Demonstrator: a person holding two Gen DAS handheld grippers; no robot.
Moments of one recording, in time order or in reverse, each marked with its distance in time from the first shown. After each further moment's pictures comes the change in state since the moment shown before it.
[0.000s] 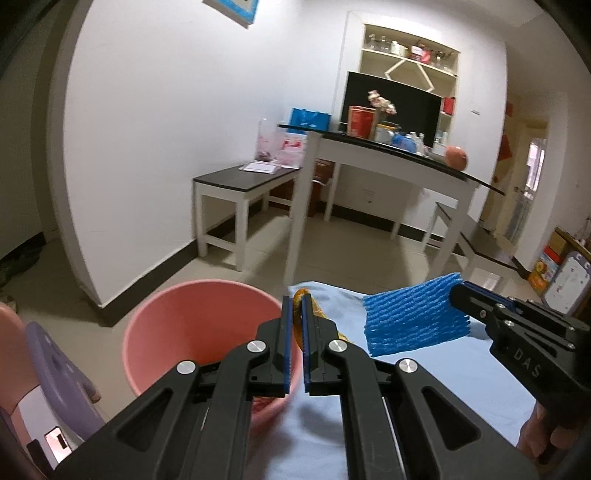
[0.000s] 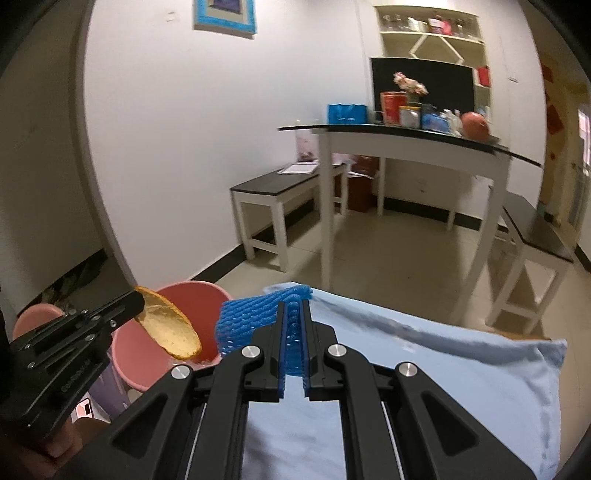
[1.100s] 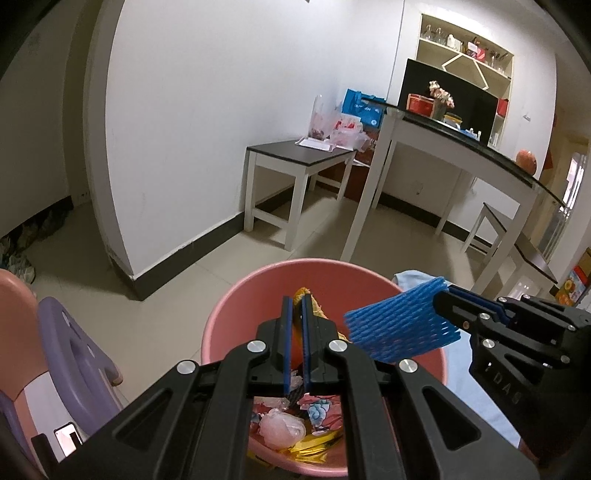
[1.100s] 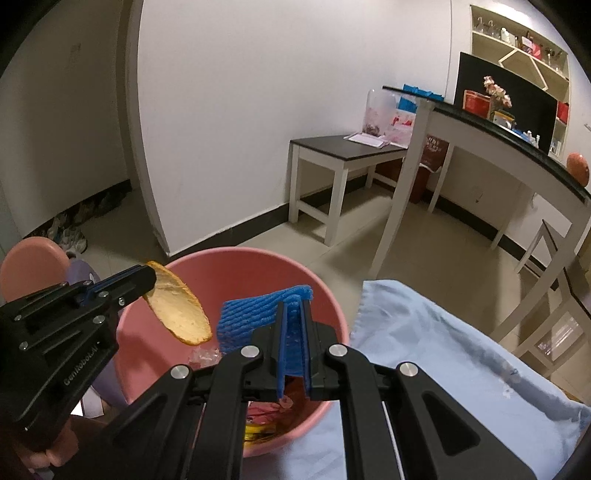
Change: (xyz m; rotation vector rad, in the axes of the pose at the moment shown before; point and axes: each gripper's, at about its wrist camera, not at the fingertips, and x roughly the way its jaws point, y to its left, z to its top) left arm 0.064 0.120 -0.015 -0.098 0.083 0.113; right arm 0.148 0.124 0.001 -0.222 0.160 0.079
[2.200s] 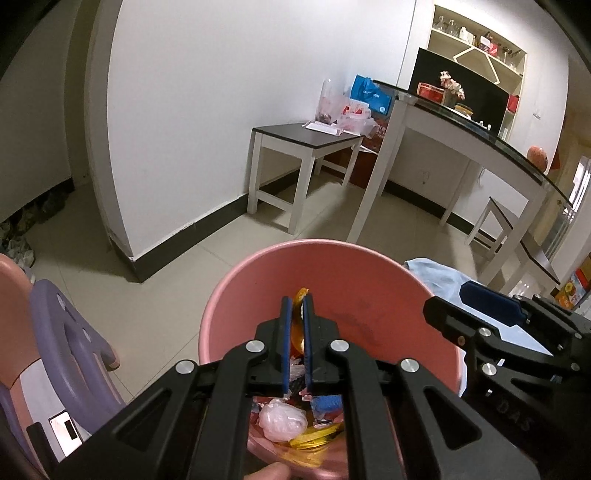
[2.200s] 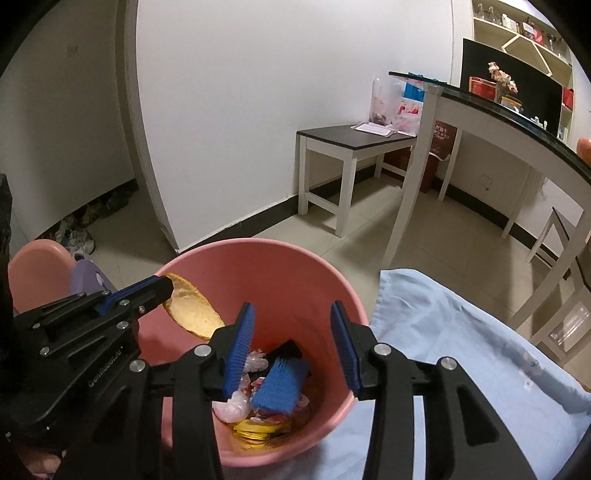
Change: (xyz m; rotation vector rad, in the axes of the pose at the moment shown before) left arm 0.013 0.004 -0.007 -0.030 0.055 0.006; right arm 0.003 -0.001 -0.011 0.041 0.009 0.044
